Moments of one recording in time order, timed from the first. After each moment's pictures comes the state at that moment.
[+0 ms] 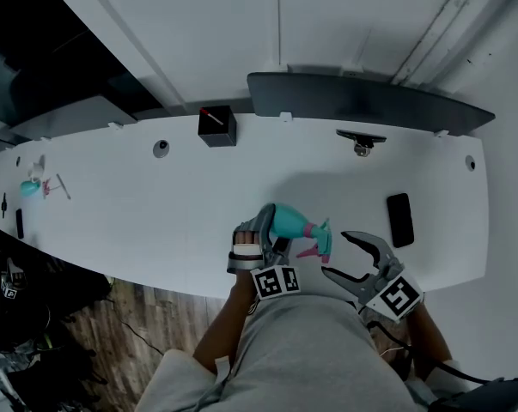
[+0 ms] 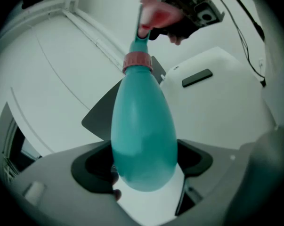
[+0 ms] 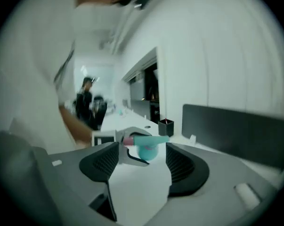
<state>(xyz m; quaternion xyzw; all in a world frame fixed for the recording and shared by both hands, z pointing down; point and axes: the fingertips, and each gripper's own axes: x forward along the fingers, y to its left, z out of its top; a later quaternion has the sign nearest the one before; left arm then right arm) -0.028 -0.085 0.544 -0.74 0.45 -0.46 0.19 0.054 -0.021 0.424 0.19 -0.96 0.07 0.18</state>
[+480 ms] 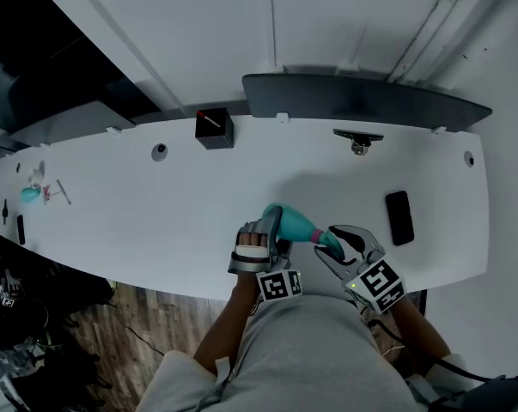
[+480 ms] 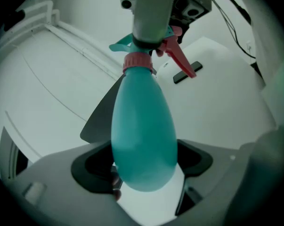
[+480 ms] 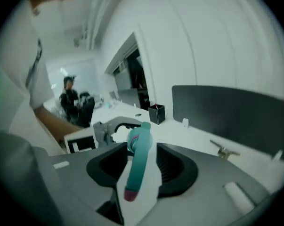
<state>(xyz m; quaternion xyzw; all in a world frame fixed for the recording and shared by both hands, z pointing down) -0.015 -0.081 0.544 -0.72 0.42 -0.49 0.26 0.046 -0.042 0.468 0.24 -0.92 0.14 0.26</state>
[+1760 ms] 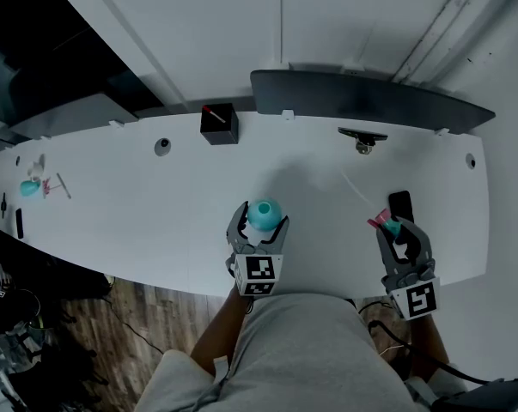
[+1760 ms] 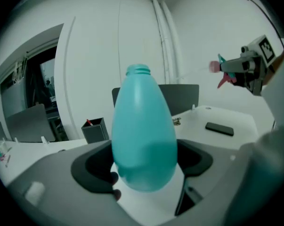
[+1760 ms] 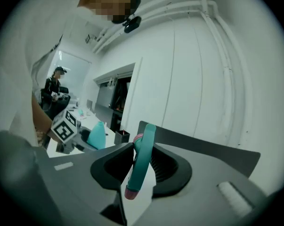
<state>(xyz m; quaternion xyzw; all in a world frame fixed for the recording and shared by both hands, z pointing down) -0.082 -0.092 0.525 -0.77 0.58 -0.23 -0.09 0.141 -0.075 0.382 0.43 -0.89 -0.07 0.14</state>
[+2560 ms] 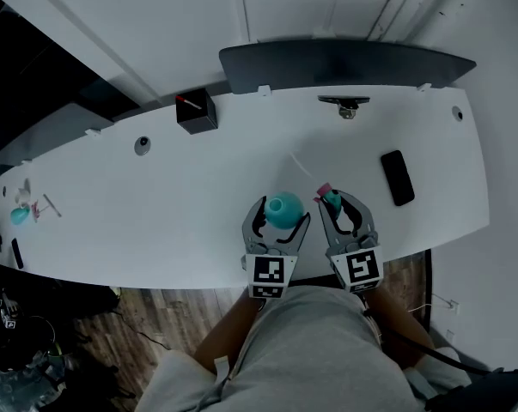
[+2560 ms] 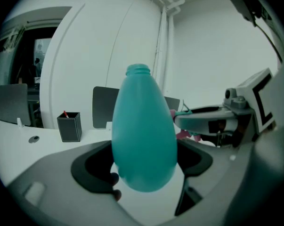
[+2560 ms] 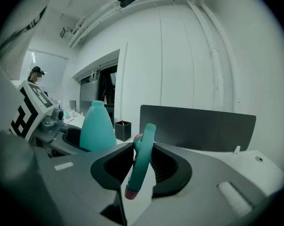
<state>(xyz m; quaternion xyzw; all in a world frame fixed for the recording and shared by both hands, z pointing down) -0.020 -0.053 0.507 -0.84 0.49 -0.15 -0.14 0.058 -0.063 0.470 0.51 -0.85 0.05 0.15</state>
